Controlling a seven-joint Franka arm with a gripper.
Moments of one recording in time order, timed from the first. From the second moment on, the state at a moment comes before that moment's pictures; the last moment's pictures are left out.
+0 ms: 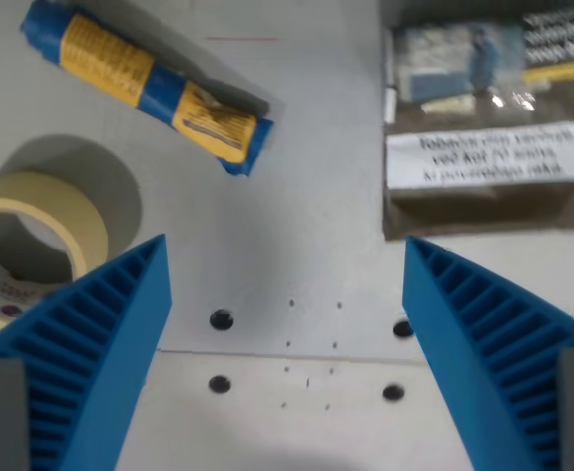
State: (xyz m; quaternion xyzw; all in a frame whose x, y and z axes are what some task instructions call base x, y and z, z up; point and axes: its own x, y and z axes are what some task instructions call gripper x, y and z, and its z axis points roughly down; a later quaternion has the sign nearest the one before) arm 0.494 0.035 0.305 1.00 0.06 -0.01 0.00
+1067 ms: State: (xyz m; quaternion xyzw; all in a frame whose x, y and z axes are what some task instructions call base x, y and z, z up) arm 0.503 0.088 0.228 0.96 0.29 -0.01 0.00
